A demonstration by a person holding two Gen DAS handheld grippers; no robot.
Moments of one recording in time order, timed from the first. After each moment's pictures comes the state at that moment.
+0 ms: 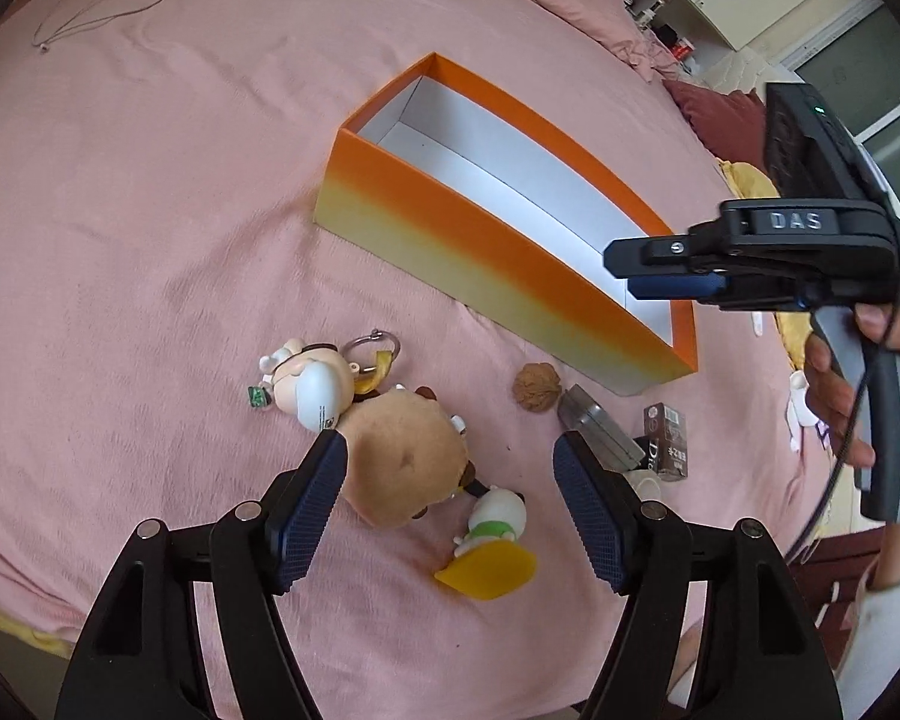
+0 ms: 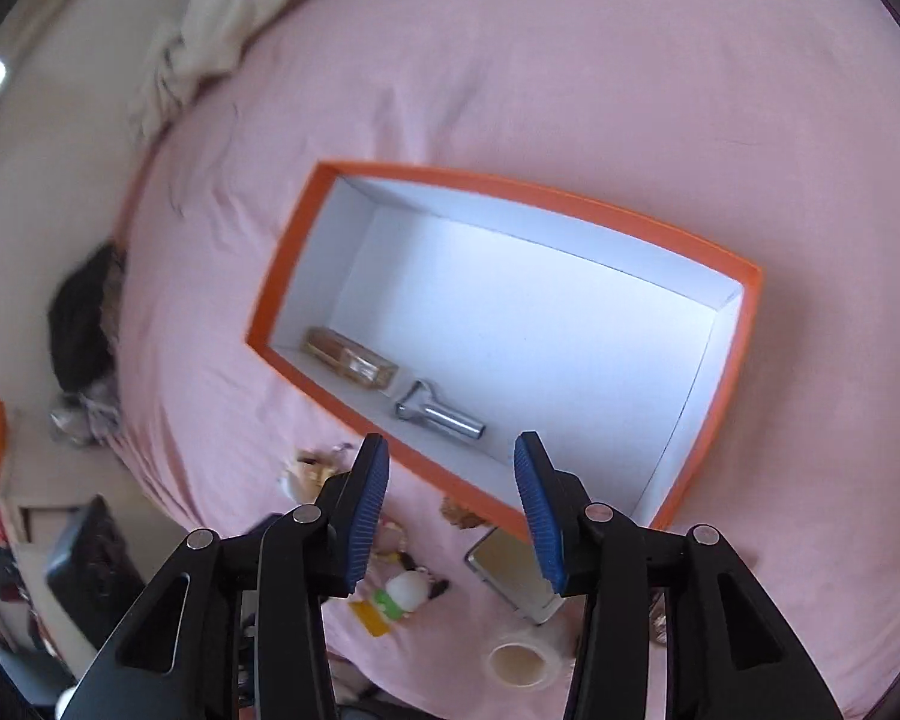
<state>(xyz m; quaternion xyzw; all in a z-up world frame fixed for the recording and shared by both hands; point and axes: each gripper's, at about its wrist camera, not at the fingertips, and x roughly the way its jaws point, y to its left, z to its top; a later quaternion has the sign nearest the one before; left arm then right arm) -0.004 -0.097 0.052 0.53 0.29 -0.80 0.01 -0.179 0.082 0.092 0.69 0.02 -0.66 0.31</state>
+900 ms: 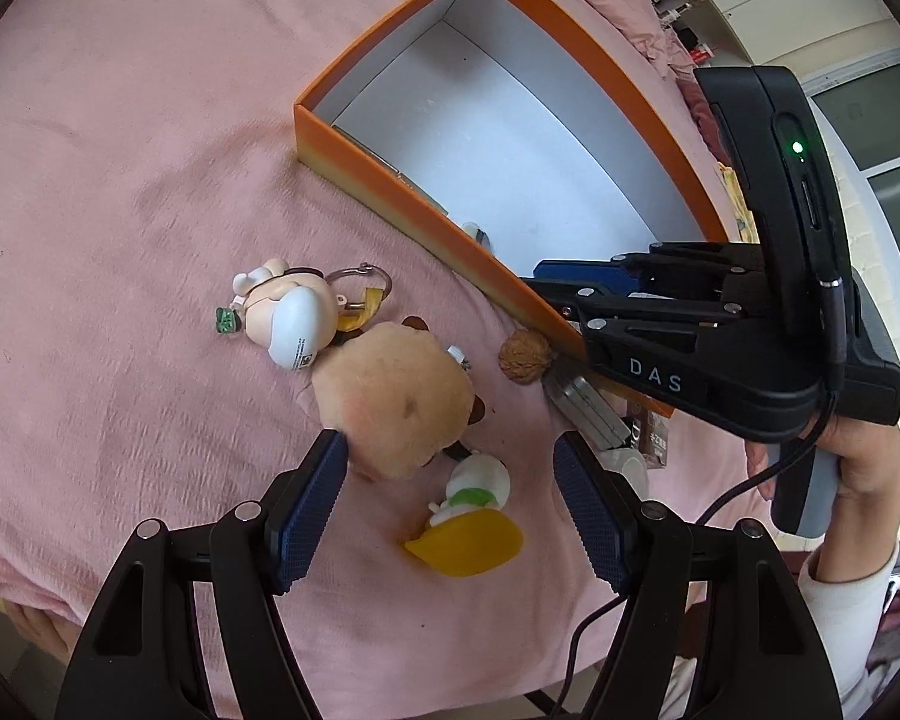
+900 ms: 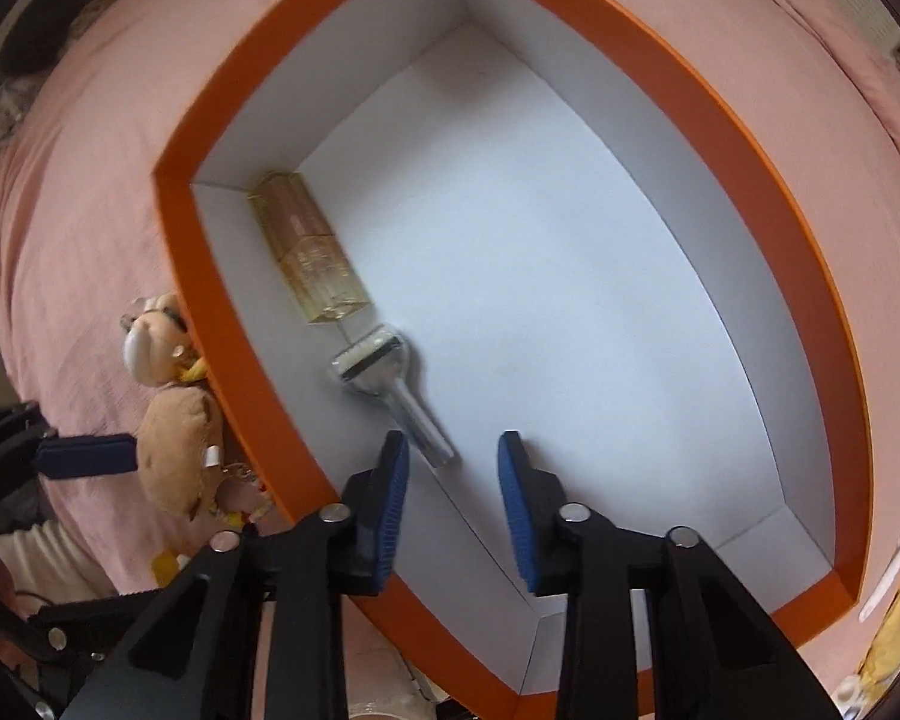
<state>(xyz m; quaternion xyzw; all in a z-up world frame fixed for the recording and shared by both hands) -0.006 -0.085 0.023 0.55 0.35 -0.76 0.00 -0.102 0.007 0.033 0.57 0.35 -0.64 0.39</state>
